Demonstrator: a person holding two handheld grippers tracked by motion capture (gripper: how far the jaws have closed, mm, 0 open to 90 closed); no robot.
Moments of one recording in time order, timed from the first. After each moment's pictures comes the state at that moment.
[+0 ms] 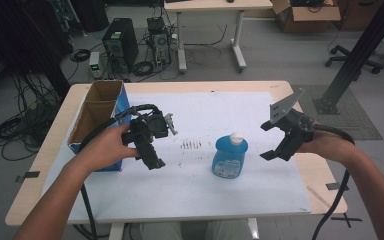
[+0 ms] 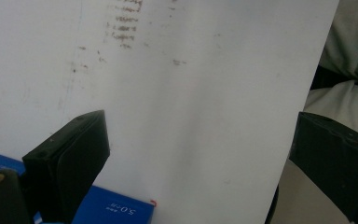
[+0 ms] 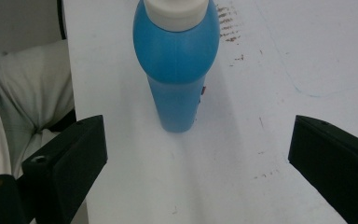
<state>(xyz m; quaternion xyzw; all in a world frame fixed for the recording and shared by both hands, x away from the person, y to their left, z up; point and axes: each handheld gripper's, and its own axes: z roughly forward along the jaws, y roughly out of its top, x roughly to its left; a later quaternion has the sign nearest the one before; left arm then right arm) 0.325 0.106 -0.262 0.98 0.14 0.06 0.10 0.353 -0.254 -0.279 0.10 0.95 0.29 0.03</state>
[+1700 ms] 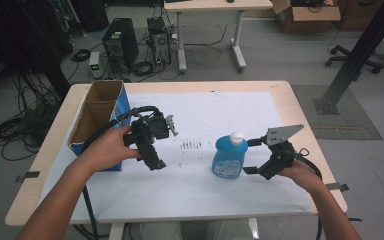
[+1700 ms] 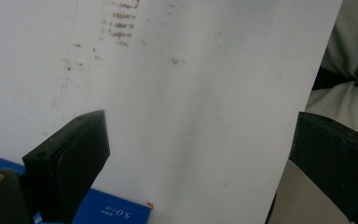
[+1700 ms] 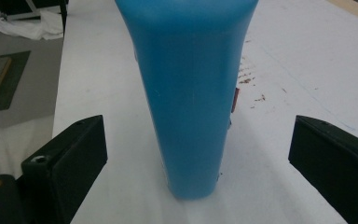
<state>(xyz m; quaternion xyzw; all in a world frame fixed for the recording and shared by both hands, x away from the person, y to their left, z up) 0.327 0.105 -0.269 0.98 0.14 0.06 0.10 0.342 -0.257 -0.382 0.13 0.87 0.48 0.04</state>
